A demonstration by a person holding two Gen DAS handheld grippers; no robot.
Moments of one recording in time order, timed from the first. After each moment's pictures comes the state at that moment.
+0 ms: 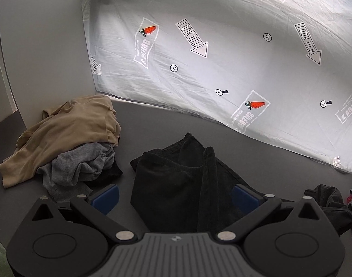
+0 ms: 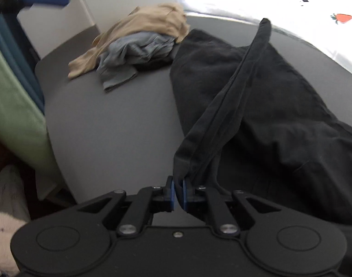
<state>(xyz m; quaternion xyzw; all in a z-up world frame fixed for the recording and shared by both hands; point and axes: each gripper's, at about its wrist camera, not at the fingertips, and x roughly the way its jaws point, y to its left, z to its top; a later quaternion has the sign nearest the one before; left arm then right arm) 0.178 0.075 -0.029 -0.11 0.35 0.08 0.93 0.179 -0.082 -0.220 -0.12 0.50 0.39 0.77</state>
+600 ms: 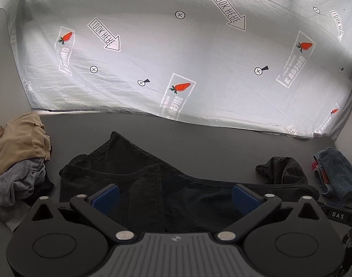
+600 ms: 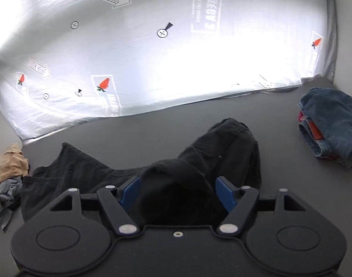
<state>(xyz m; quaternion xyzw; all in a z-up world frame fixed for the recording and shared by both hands) 0.205 -0.042 -0.041 -0.05 0.36 -0.05 0.93 0.204 -0.371 -0.127 0.08 0.38 -0.04 0.92</state>
